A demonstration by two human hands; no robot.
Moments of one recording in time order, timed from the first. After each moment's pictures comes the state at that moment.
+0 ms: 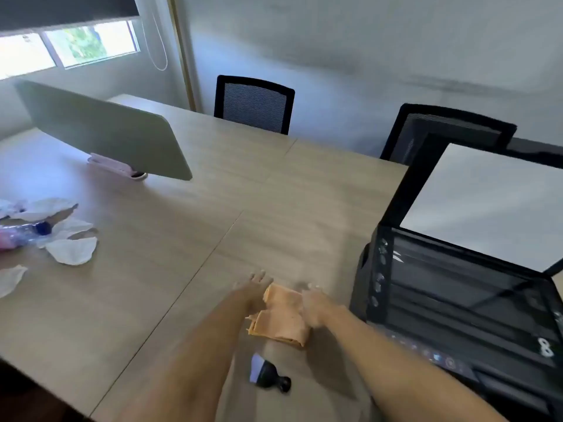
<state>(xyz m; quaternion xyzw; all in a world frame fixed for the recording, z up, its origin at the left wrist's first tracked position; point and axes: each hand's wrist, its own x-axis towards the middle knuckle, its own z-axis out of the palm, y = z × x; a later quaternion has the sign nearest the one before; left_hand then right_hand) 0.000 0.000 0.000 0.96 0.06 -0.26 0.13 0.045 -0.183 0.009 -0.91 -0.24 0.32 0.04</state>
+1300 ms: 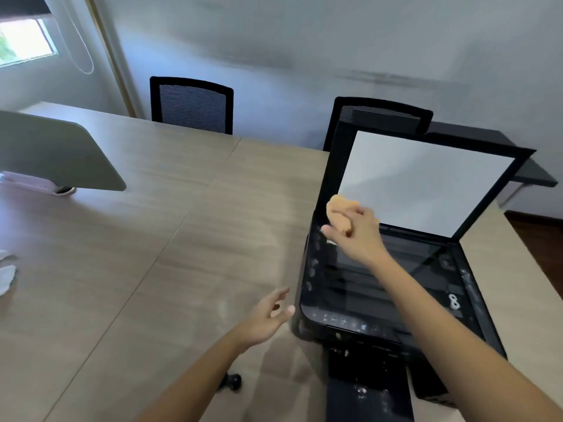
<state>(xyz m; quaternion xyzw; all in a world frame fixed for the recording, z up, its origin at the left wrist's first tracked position) -0.034 -0.155 0.049 0.80 0.04 -0.20 0.56 0.093 -0.343 0.169 -0.93 -0.08 -0.02 0.36</state>
